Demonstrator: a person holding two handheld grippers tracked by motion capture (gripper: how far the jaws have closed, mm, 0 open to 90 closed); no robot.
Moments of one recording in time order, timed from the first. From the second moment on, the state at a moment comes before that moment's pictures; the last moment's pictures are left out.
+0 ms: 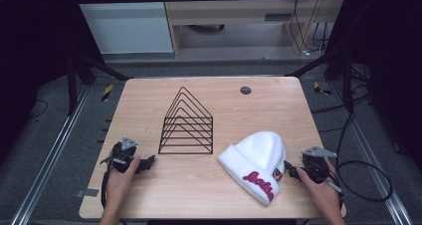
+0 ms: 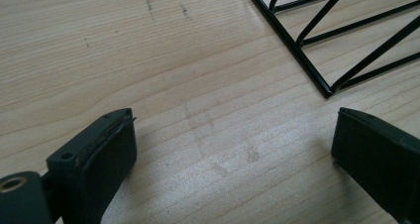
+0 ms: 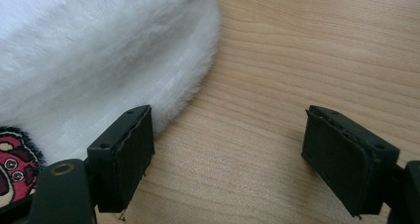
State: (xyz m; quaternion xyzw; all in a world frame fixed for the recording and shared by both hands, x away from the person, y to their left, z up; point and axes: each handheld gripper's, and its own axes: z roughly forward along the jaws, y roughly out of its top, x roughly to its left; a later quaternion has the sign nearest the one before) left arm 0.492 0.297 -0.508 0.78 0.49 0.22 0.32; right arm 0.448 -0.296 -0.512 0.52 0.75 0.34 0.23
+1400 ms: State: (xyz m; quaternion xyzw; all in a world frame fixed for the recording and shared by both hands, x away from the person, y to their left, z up) left arm 0.494 0.297 -0.508 0.78 0.49 0.21 0.32; right arm 0.523 -0.242 -0.417 0.45 0.83 0.25 0.20
